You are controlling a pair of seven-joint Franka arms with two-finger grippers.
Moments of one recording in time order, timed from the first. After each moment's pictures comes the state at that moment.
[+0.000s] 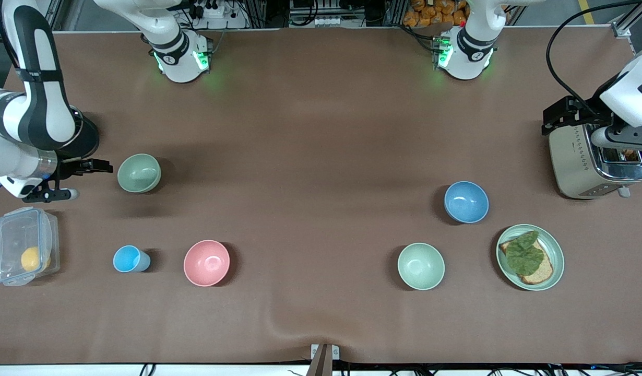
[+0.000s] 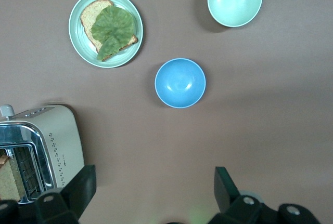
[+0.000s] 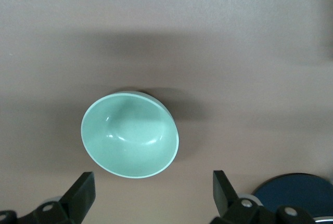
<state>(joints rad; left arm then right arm) -0.08 0.03 -0.02 -1.52 -0.01 1.49 0.04 0.07 0.21 -0.32 -2.02 0.06 1.96 -0.35</state>
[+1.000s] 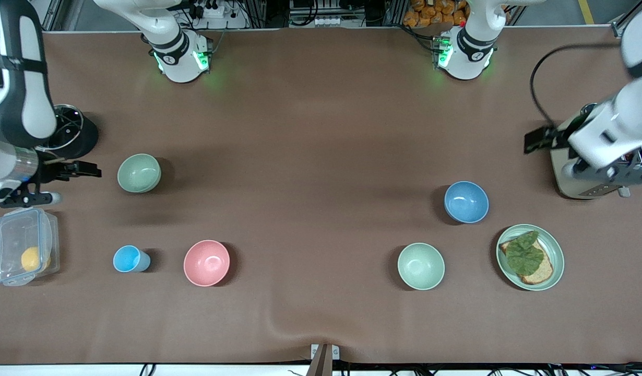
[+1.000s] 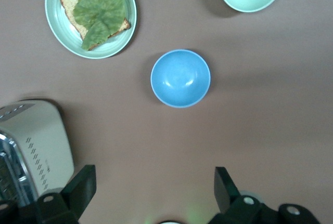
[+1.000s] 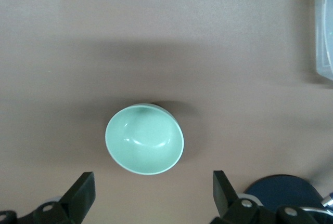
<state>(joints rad) -0.08 0.19 -0.02 -1.53 -0.01 1.55 0.02 0.07 0.20 -0.31 -1.86 0.08 1.82 -0.35</state>
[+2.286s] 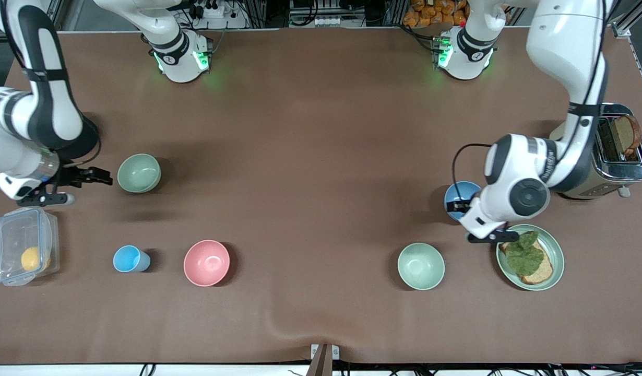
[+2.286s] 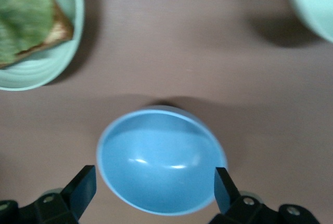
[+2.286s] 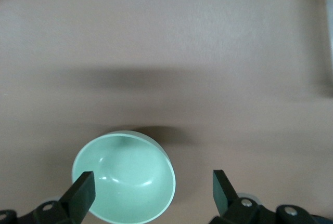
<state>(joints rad) -0.15 0.52 -0.03 -1.72 0.07 2.00 -0.26 0.07 0.20 -0.32 -2.14 0.10 2.22 -0.35</state>
